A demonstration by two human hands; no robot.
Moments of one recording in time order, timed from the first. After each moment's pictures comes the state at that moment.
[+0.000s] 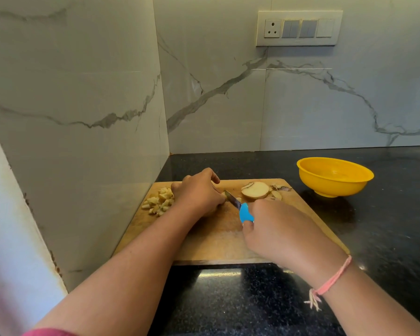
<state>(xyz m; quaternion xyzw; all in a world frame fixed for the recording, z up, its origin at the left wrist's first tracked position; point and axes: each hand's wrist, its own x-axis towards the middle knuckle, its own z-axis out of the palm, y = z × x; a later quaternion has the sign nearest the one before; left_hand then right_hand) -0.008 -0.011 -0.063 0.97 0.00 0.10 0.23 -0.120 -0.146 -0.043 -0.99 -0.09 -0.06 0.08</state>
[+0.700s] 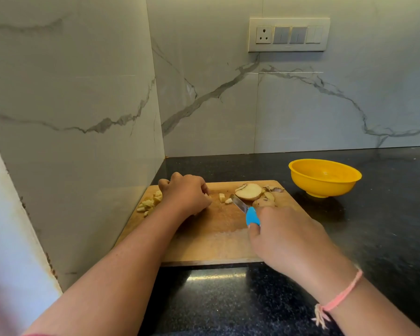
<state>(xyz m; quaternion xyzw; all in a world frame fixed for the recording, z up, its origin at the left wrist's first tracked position) -0.022 -0.004 -0.049 0.99 -0.01 0.09 0.09 -0.131 -0.160 -0.047 -0.99 -0.05 -0.09 0.07</state>
